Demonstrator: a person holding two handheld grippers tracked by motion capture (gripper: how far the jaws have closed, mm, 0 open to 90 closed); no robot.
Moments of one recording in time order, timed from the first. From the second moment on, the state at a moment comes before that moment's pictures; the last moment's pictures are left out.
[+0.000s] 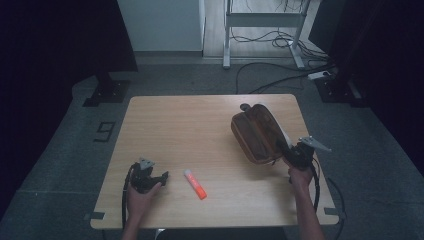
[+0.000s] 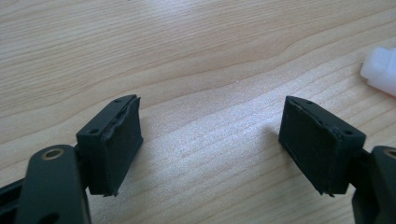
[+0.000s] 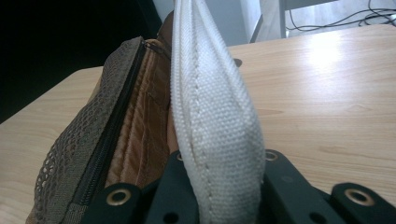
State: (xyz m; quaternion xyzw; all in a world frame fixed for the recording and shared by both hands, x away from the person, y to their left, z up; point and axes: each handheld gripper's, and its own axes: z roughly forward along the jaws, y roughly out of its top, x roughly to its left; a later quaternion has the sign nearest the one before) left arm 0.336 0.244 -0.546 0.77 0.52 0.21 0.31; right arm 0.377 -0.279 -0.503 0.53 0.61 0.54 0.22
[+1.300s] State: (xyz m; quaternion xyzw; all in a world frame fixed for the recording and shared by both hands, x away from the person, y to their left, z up) left arm 0.336 0.244 -0.546 0.77 0.52 0.21 0.31; right arm 0.373 -0.240 -0.503 0.49 0.65 0.55 0.19
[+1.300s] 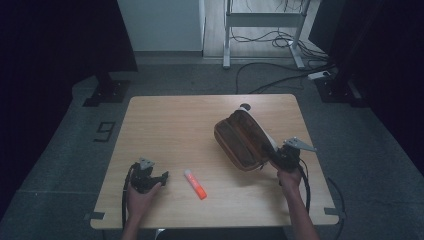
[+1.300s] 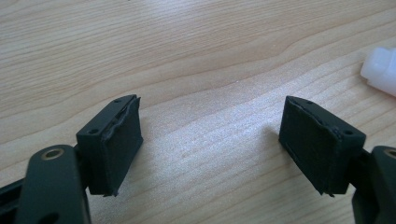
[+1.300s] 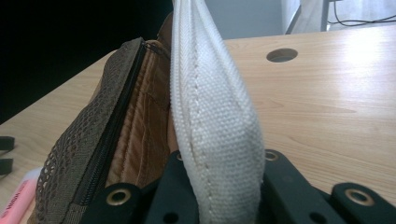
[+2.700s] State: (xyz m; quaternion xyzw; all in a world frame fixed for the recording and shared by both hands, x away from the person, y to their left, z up) left arm 0.336 0.244 -0.546 0.77 0.52 0.21 0.31; right arm 0.384 -0.219 -0.525 0.41 0.74 0.51 0.14
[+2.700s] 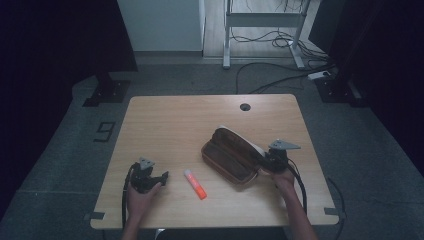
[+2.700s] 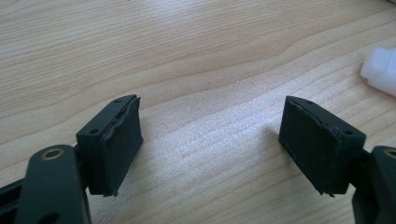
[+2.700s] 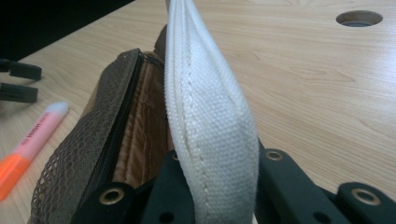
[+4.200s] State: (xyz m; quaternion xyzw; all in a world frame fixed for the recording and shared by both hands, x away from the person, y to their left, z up) left arm 0.336 0.244 -0.546 0.77 0.52 0.20 0.32; right arm 0.342 -0.221 -0.468 0.43 0.69 0.53 0.23
